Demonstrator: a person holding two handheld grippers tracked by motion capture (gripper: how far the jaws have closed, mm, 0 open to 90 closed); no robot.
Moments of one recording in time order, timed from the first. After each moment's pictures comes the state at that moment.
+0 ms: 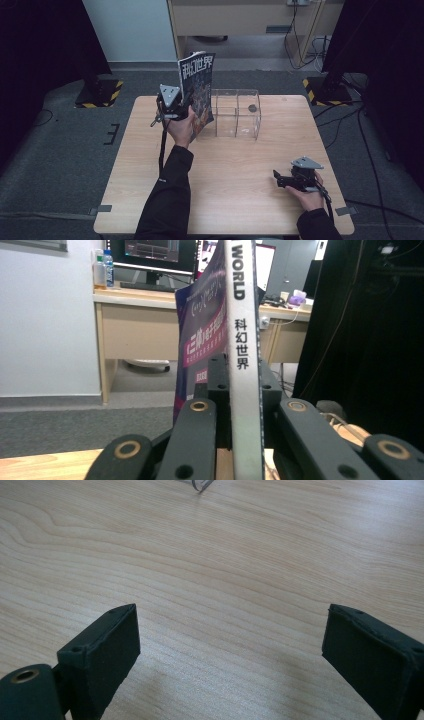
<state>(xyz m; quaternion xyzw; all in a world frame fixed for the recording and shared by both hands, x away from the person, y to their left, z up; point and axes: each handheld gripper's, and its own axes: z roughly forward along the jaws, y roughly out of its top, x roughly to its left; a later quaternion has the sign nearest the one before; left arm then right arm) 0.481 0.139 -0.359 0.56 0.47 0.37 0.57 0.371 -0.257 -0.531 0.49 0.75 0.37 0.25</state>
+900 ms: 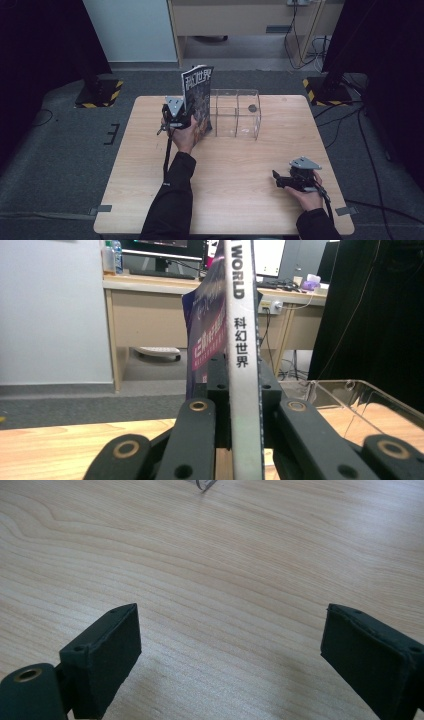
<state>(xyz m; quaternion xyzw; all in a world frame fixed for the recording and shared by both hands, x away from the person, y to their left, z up) 0.487 0.137 -0.407 0.57 0.48 0.39 0.55 0.372 -0.254 -0.534 0.48 0.76 0.37 0.26</state>
